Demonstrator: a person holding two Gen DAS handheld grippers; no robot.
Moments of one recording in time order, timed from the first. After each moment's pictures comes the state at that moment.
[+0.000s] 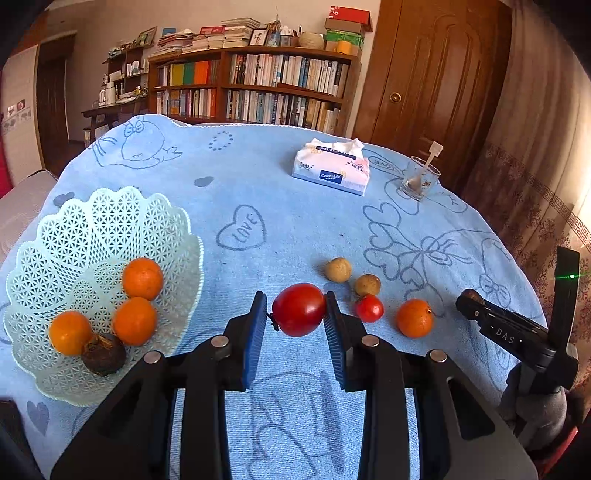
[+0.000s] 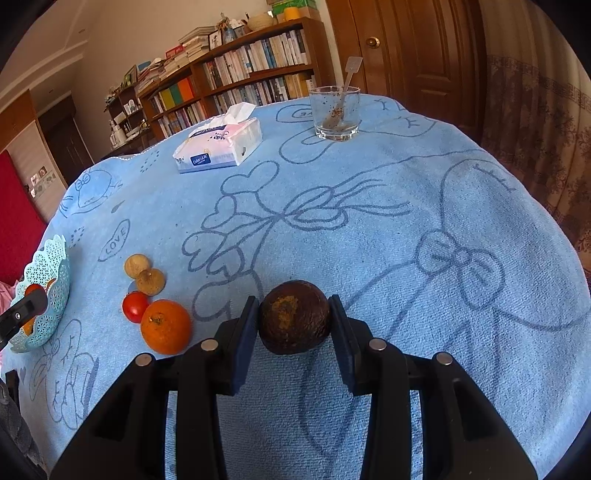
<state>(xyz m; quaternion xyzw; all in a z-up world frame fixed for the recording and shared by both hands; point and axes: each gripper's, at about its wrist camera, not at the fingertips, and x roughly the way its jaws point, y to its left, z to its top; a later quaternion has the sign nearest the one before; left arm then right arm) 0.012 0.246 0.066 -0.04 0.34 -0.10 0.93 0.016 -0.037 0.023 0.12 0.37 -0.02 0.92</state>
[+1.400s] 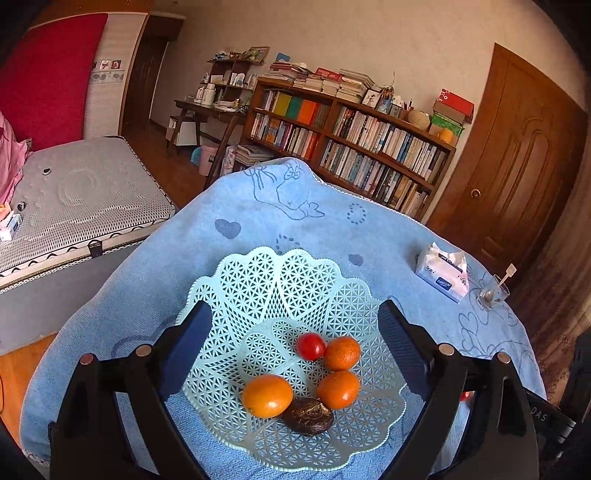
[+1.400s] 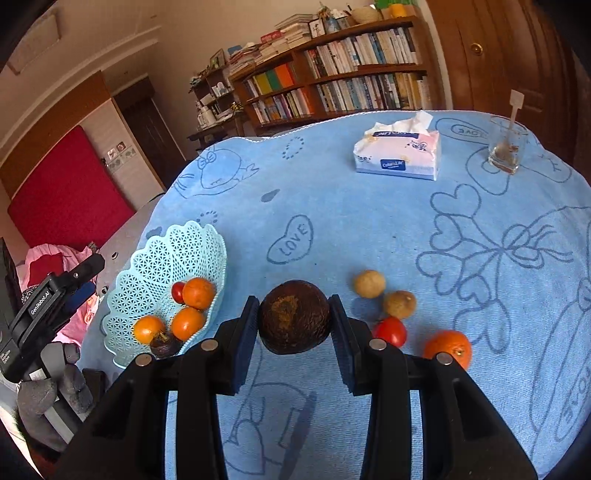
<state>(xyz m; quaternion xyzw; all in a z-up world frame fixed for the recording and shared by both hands) 0.006 0.429 0.102 -0.16 0.27 0.03 0.95 0.034 0.131 0.083 0.12 0.37 0.16 0.91</state>
